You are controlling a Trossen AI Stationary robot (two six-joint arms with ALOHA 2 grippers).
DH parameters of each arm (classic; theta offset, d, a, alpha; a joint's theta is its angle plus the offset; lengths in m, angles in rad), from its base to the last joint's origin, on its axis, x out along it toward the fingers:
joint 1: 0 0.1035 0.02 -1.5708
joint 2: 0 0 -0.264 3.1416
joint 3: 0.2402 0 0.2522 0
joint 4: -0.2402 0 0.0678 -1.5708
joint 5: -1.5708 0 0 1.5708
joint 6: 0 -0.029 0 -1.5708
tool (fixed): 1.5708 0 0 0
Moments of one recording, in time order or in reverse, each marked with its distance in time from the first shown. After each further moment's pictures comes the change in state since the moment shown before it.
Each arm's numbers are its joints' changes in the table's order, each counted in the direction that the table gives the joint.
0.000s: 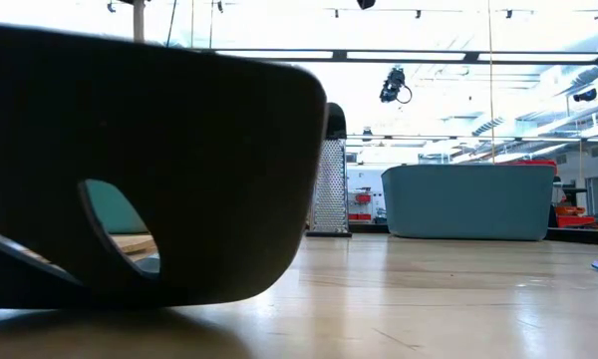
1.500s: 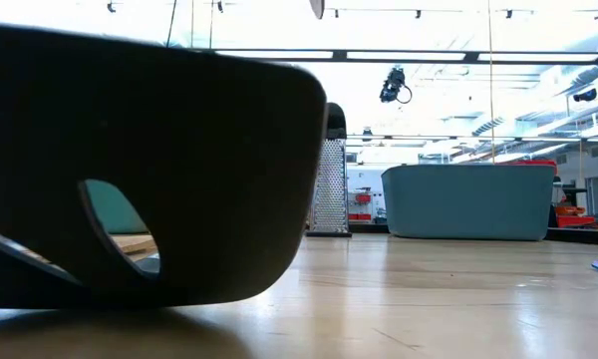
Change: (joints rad) left arm -0.034 0.409 0.000 0.997 -0.857 -0.573; right arm -0.006 -0.003 0.000 0.239 -0.010 0.140
